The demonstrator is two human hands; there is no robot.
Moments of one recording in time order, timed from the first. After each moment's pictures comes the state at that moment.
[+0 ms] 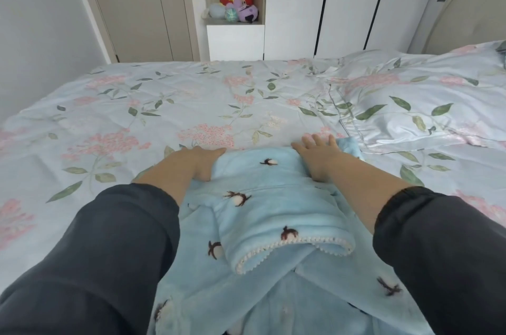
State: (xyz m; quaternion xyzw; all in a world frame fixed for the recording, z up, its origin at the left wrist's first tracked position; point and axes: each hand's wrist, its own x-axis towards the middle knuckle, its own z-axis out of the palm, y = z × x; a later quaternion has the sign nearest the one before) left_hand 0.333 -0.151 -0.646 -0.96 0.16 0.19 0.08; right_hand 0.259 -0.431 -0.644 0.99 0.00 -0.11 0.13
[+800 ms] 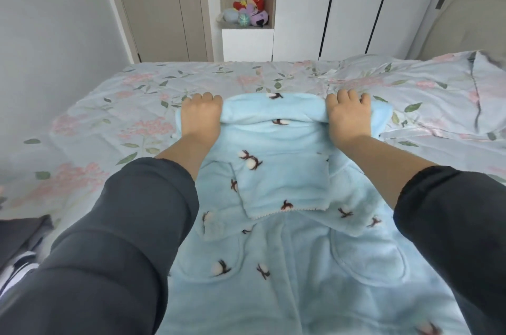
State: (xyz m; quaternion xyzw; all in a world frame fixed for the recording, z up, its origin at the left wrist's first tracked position) left_hand 0.191 -0.127 -0.539 -0.94 0.13 -0.30 0.06; right_hand 0.129 -0.413 -0.537 0.95 -0.08 0.27 0.14
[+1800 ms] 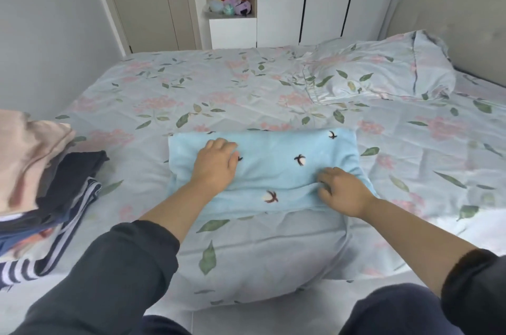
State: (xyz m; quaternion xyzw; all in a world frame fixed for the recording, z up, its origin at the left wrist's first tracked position) left_hand -0.061 -0.106 -0.604 -0.95 0.23 -0.15 -0.17; right_hand -0.174 -0.391 -0.621 1.00 0.03 0.01 -0.08
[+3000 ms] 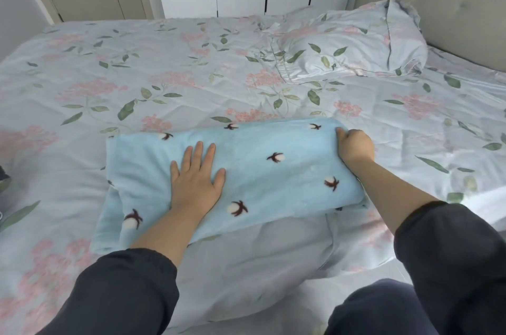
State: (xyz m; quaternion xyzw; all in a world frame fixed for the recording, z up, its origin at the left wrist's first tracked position) left_hand -0.029 -0.151 -0.690 -0.98 0.16 -0.06 -0.12; right_hand -0.075 -0.493 -0.645 0.87 -0.40 0.12 -0.27
